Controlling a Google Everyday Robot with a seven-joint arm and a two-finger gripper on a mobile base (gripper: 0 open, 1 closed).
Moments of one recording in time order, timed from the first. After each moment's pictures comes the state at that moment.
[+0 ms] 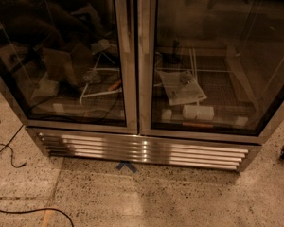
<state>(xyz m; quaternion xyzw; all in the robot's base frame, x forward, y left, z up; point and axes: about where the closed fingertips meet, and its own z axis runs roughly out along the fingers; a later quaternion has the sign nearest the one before) 0.340 -0.171 1.171 -0.63 -0.22 -0.54 0.51</state>
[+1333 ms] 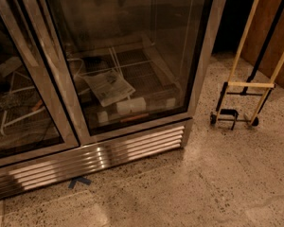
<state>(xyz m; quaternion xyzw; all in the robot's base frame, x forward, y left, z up) 0.311 -0.164 1.097 -0.68 -0.15 -0.53 0.49</state>
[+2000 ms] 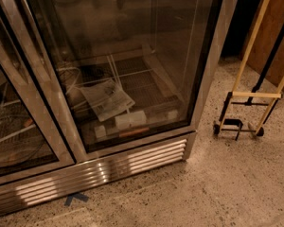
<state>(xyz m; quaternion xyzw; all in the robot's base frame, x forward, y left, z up) 0.311 -0.164 1.097 -0.68 -0.15 -0.53 0.49</state>
